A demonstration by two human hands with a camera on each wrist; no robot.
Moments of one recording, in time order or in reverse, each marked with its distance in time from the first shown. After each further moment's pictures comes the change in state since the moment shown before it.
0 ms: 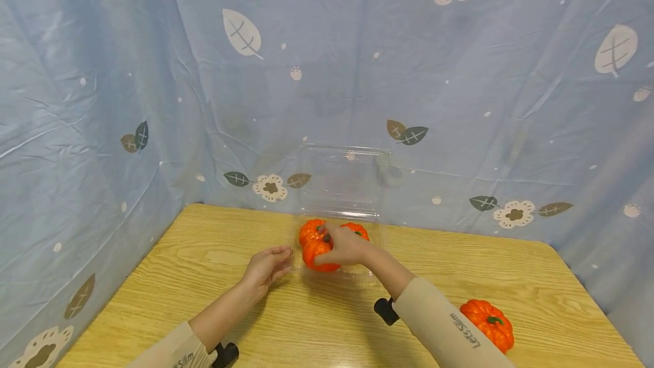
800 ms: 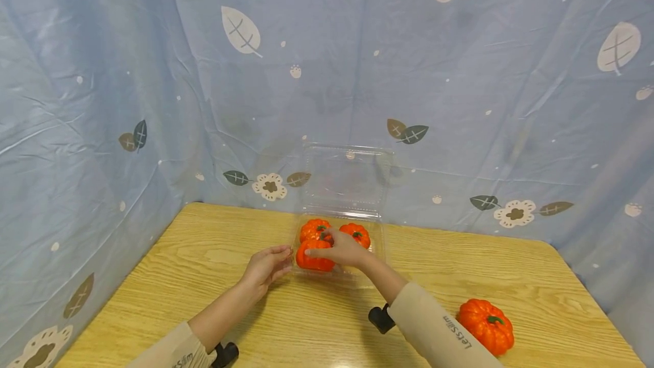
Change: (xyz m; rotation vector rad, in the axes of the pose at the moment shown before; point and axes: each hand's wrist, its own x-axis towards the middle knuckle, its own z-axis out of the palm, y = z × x) left_hand -0.002 0.000 0.000 0.008 -0.008 -0.012; right_hand 0.007 0.011 0.021 0.180 0.088 0.247
